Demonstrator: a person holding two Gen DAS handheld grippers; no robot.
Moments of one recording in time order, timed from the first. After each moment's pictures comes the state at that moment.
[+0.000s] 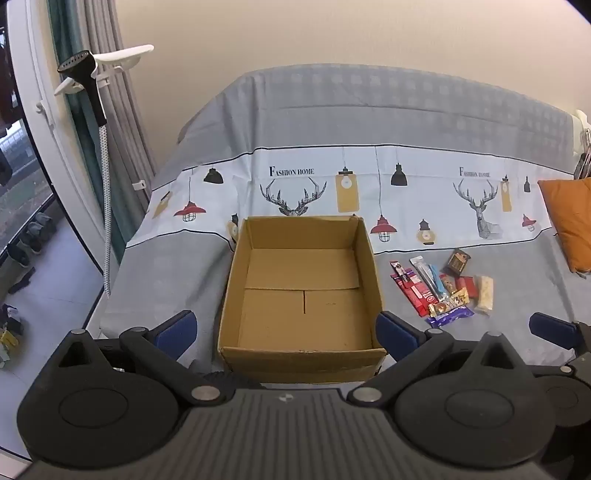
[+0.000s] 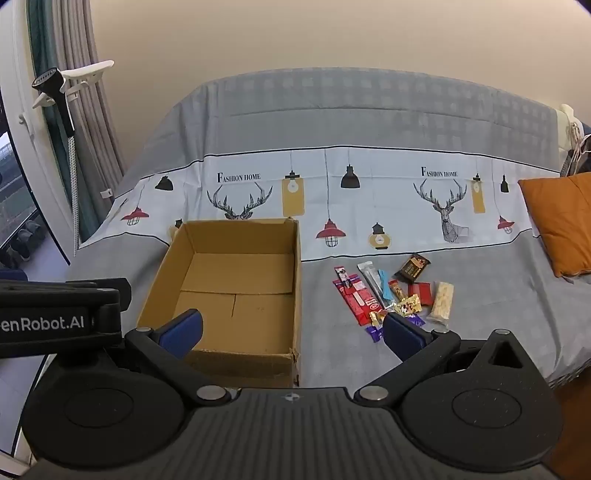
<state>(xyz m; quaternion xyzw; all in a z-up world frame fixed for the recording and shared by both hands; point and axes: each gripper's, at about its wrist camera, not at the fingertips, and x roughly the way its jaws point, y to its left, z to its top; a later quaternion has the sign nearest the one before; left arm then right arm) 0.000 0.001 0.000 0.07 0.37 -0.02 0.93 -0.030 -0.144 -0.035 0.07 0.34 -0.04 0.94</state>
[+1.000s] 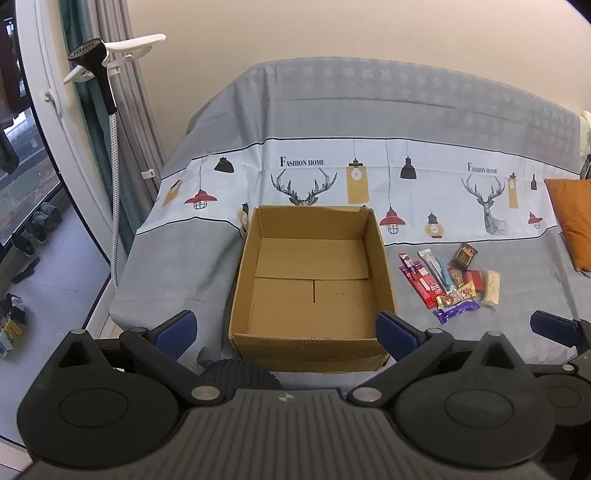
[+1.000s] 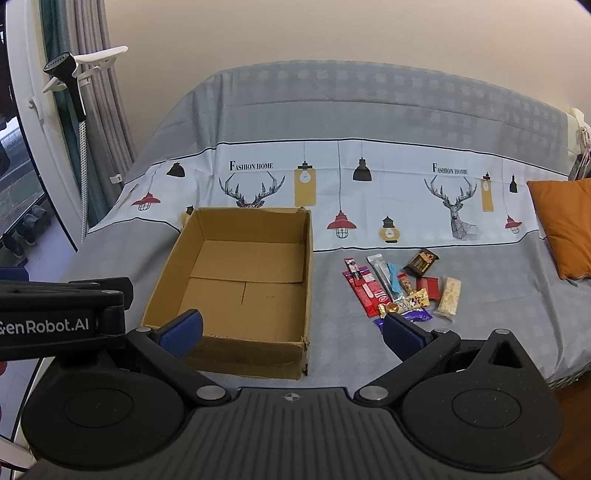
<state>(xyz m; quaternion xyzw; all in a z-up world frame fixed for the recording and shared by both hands) -0.005 0.014 -0.001 0.07 0.38 -0.01 0.92 -0.031 -0.127 -0.034 0.05 0.35 -0.03 0.93</state>
